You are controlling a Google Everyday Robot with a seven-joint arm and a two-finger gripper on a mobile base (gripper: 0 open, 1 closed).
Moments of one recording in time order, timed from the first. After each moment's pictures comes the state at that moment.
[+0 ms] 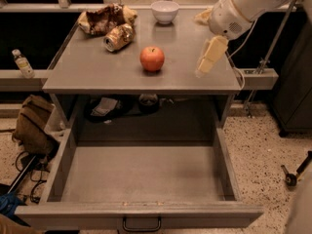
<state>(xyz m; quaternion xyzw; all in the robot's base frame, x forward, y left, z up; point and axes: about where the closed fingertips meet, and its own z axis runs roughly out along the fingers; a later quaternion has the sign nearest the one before) 0.645 -0.125 0.938 -0.67 0.66 0.10 0.31</state>
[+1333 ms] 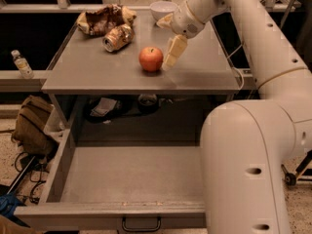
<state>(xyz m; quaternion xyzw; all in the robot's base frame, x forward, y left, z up) 0.734 -0.033 0.894 -0.71 0.61 0.16 0.31</state>
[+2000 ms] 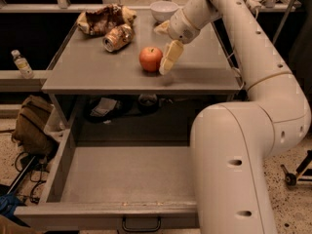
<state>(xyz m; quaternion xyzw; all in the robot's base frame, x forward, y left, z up) 0.745 -0.026 0.870 -0.71 0.61 0.18 0.30</state>
